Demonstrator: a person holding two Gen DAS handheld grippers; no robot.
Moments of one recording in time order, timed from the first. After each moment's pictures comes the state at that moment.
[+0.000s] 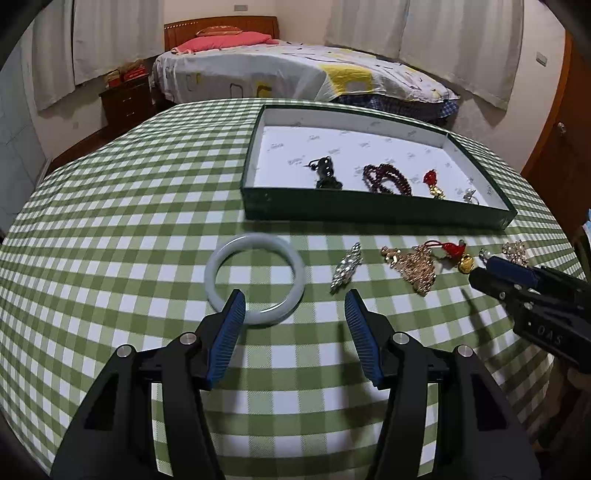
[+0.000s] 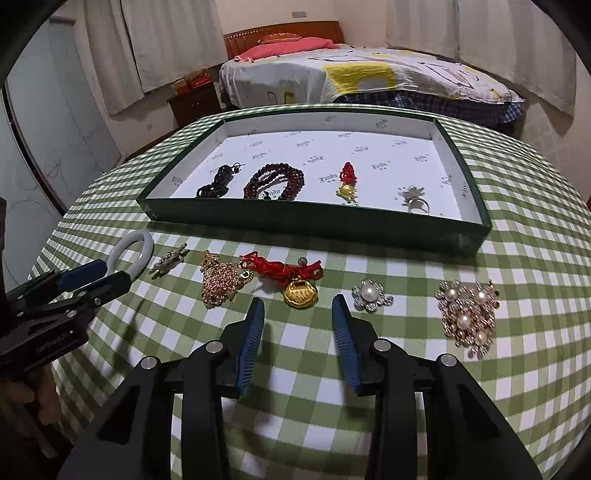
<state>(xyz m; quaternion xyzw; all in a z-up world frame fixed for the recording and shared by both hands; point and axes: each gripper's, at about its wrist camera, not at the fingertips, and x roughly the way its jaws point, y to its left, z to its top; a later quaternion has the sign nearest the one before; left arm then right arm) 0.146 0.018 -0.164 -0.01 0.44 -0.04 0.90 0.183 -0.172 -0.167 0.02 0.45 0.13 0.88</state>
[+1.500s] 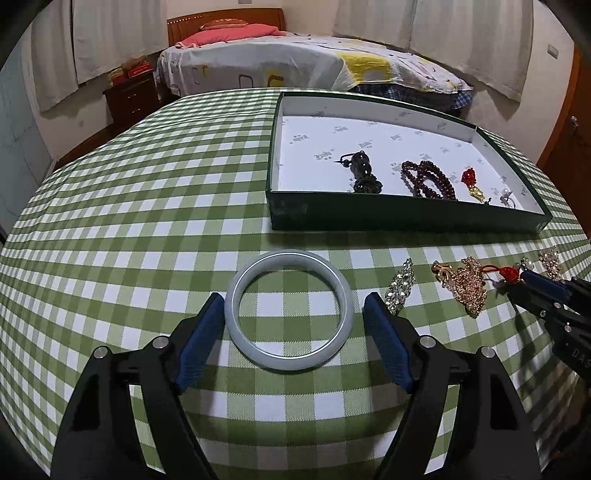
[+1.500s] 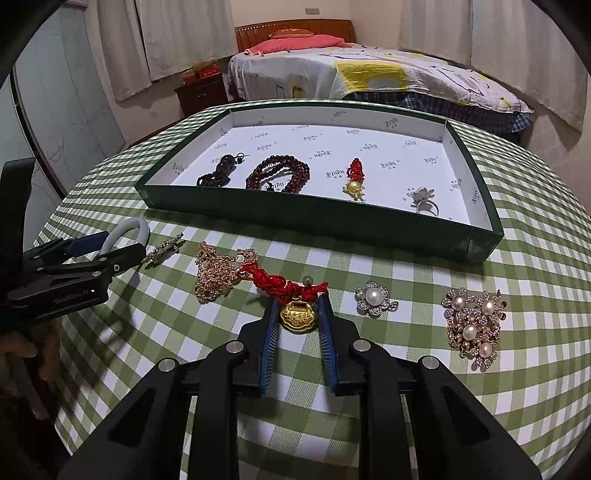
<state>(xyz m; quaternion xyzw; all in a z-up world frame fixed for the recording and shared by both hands) 0.184 0.030 -0.184 0.00 0.45 -0.03 0.89 0.183 -0.172 -0.173 0.00 0.45 0.14 0.88</state>
